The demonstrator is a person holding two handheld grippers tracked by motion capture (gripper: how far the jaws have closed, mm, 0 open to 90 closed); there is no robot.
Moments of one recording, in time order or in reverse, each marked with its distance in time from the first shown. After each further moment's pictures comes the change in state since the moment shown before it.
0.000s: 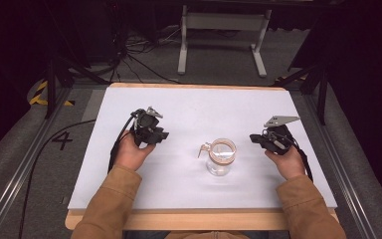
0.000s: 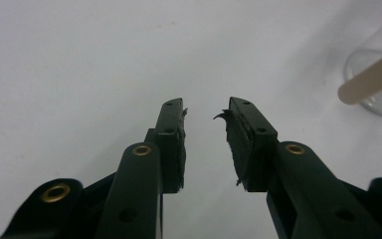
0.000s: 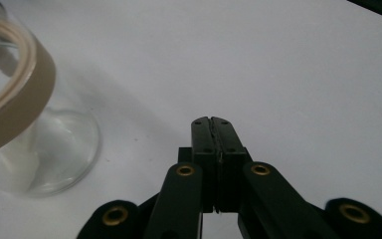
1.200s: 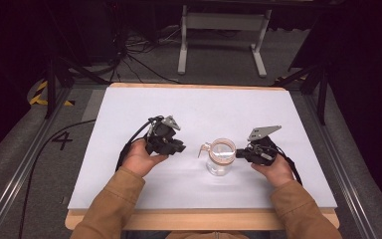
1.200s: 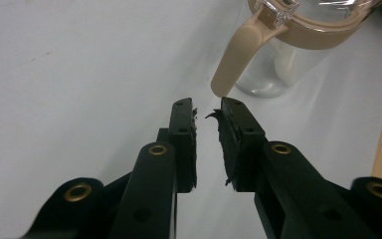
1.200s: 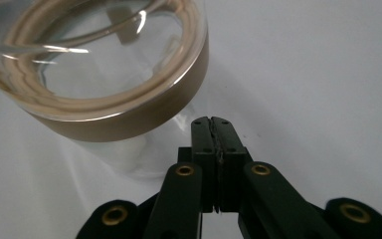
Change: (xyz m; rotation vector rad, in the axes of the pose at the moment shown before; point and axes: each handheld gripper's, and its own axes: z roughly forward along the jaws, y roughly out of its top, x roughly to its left) left arm -0.052 0.014 -0.004 0.029 -0.211 0.200; right arm 0.041 -0.004 0.025 0.043 0.232 -0.091
